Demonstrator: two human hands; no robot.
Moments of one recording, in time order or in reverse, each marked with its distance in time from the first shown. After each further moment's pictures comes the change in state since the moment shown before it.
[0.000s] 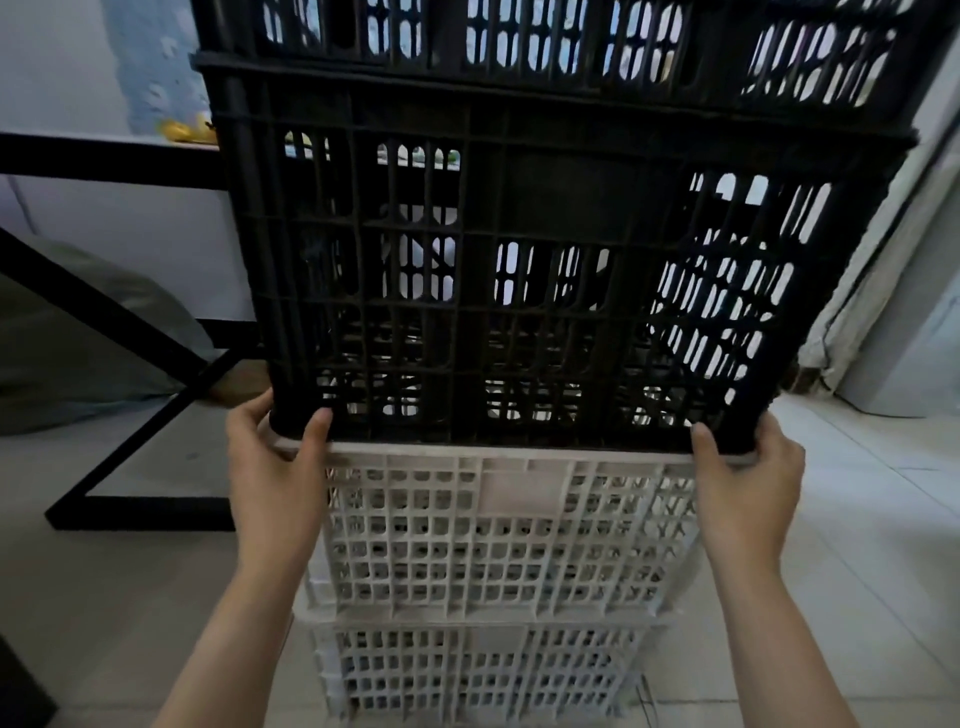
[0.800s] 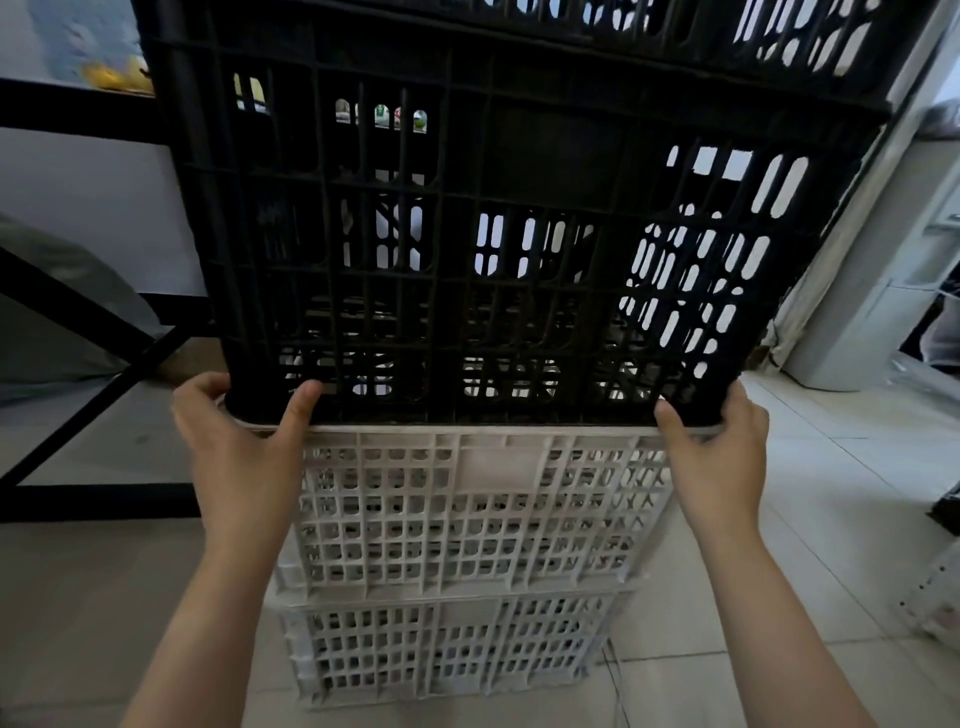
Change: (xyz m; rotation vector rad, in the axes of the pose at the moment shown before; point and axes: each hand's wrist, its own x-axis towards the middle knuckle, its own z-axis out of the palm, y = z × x) left_hand 0.001 0.003 0.002 0.103 0.015 0.040; right_hand 0.000 0.003 -0.004 -0.140 -0.098 -0.050
